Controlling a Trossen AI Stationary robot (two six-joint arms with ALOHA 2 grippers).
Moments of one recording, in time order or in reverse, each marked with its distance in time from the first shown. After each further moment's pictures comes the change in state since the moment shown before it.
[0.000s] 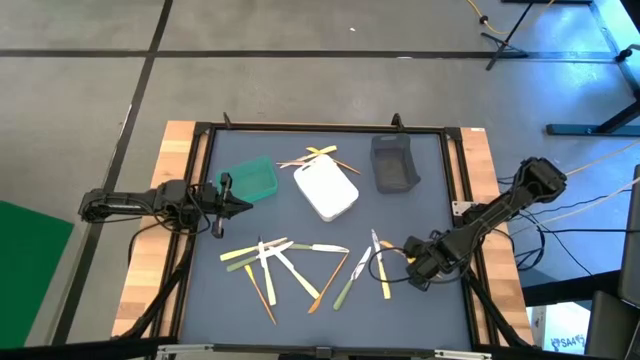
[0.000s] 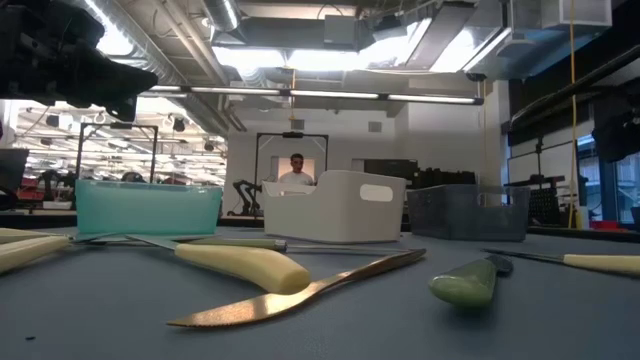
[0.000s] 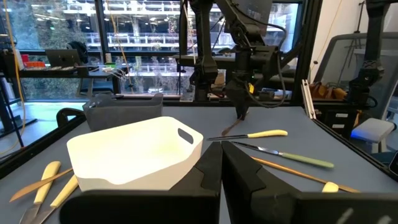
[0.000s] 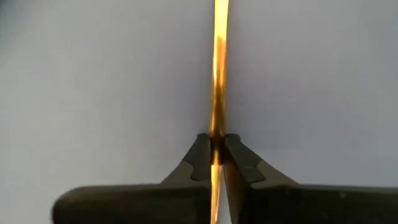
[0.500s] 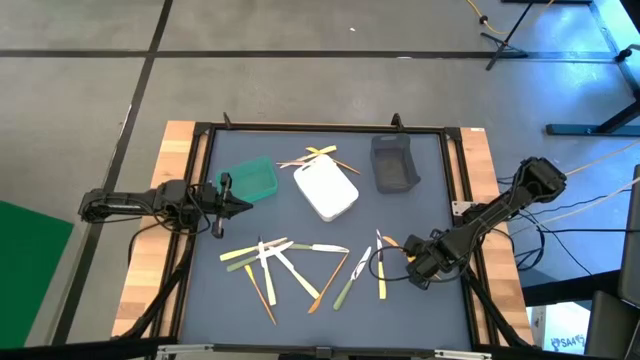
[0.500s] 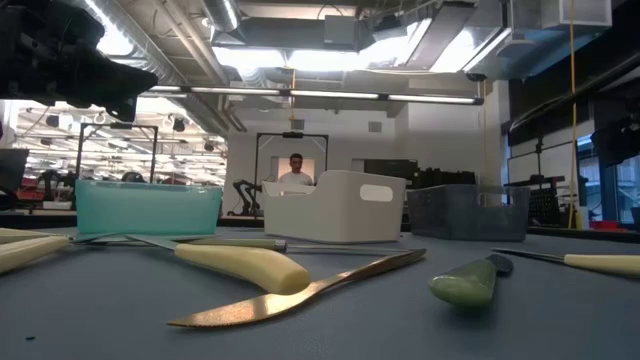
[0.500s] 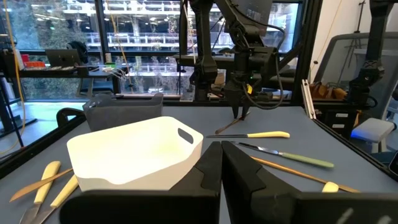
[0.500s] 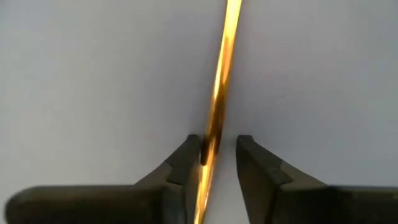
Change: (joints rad) left arm 0.000 0.000 0.000 -0.001 0.000 0.000; right arm 0.000 0.031 -0.026 0.001 -0.011 0.000
